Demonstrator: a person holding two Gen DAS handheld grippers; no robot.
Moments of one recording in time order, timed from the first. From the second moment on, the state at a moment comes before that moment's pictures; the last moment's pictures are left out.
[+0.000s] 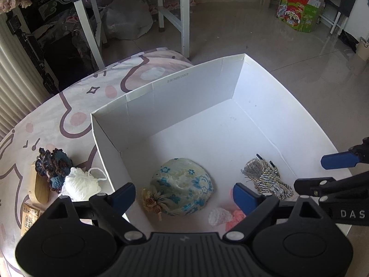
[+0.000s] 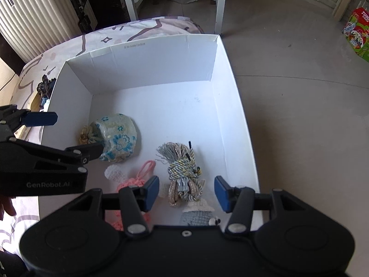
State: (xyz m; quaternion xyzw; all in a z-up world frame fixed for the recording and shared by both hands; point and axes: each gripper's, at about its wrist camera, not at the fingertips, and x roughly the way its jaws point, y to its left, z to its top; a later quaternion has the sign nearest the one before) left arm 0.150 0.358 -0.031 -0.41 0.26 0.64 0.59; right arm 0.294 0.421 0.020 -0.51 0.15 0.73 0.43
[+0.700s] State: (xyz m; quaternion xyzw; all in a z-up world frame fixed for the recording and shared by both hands) left arm 0.139 0.303 0.006 -0.40 0.23 0.66 0.59; right arm 0.307 0.380 0.055 -0.45 0.14 0.75 0.46
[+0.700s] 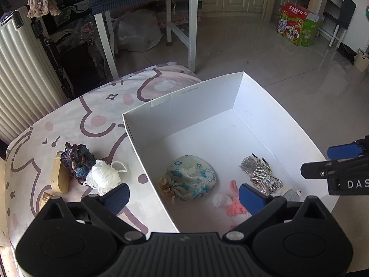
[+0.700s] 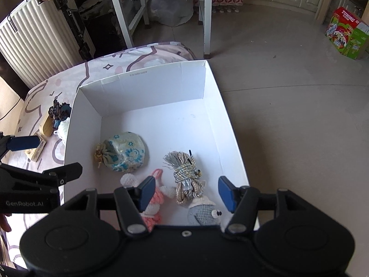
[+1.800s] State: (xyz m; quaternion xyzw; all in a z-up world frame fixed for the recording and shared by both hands) left arm 0.125 0.279 0.004 -0.41 0.21 0.69 0.56; right arm 0.330 0.363 0.059 -0.43 0.11 0.75 0.49
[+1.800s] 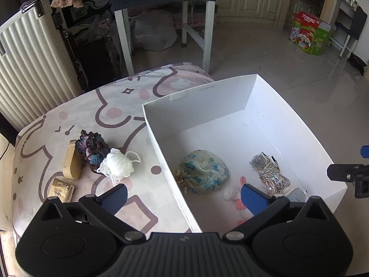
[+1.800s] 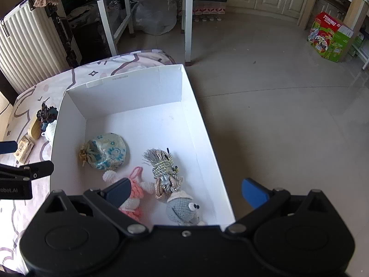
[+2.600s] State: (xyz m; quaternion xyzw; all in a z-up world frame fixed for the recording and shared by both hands) left arm 0.020 0.200 0.009 -0.43 0.15 0.76 0.47; right arm 0.208 0.321 0.053 -0.43 0.07 0.81 0.40
